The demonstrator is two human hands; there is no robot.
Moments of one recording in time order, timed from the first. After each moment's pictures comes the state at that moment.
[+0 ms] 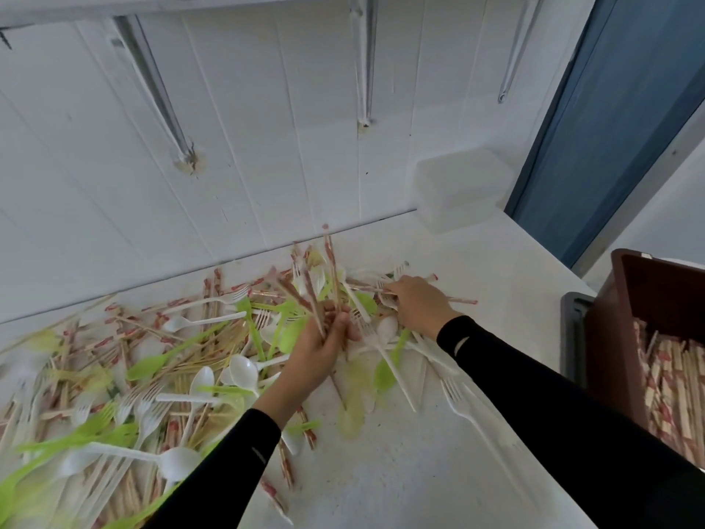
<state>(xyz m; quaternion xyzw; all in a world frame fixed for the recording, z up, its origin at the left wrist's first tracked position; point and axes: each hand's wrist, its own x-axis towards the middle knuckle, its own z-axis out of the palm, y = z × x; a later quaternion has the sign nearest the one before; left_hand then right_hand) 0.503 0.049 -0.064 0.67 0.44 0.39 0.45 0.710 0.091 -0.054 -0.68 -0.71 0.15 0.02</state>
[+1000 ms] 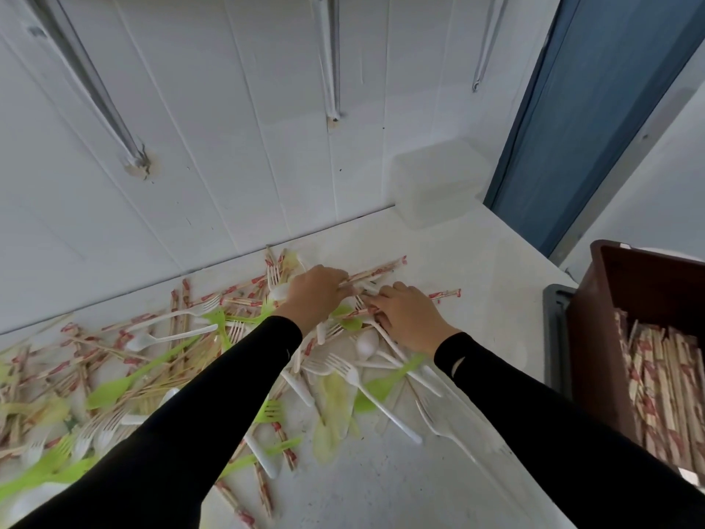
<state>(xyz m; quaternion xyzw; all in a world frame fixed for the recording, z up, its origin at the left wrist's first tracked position) 0.559 0.164 -0.053 0.86 0.51 0.01 0.07 0.728 0.076 -0.074 -0.61 -0.79 0.04 0.04</state>
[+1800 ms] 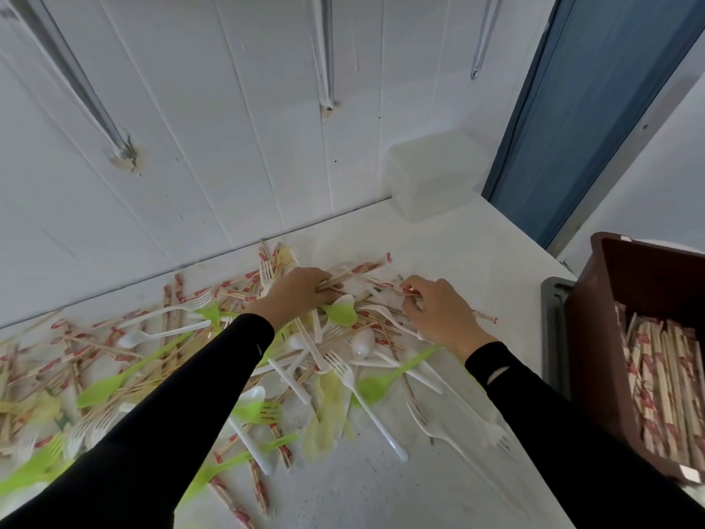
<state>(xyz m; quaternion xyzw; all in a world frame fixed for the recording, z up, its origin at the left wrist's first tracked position) 0.533 0.179 -0.068 0.85 0.49 0.01 0.21 0.757 0.047 -0.061 -0.73 -0.61 0.19 0.22</state>
